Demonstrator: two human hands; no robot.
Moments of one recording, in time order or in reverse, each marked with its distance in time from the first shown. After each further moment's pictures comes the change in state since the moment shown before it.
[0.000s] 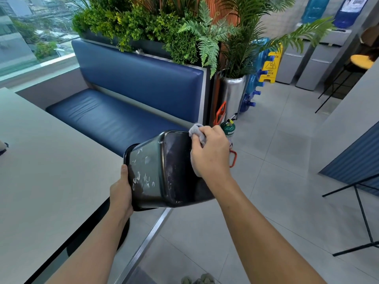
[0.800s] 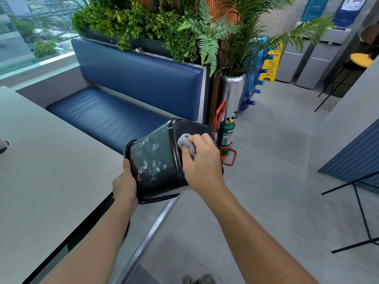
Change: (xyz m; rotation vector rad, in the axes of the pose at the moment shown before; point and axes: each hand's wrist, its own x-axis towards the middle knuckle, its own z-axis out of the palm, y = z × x) left_hand -0.019 0.015 0.014 0.036 0.101 -0.042; right_hand -0.035 -0.005 0.001 0.044 -0.094 -0.064
